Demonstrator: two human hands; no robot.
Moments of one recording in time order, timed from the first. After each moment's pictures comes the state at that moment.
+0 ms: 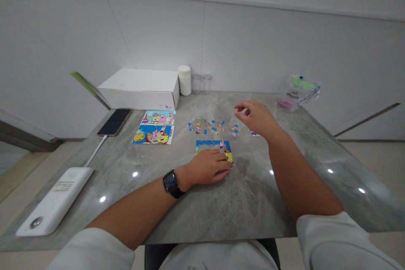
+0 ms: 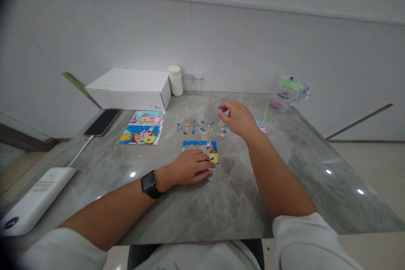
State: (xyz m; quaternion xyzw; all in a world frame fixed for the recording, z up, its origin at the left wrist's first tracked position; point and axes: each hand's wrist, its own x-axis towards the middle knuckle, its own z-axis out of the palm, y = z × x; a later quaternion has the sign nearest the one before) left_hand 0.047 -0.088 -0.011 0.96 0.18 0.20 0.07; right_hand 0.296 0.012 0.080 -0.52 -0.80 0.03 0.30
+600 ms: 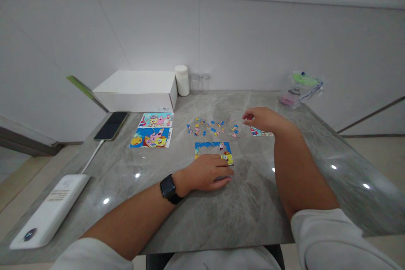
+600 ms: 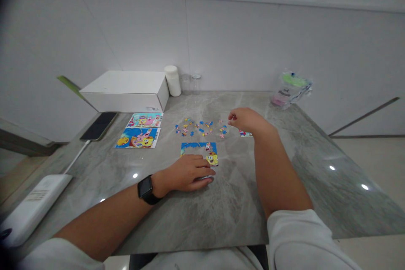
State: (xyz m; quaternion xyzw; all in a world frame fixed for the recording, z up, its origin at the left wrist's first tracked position) left_hand 0.048 -0.086 -0.009 0.96 0.13 0.21 0.09; right_hand 0.325 0.032 0.085 -0.63 -0.77 0.07 -0.03
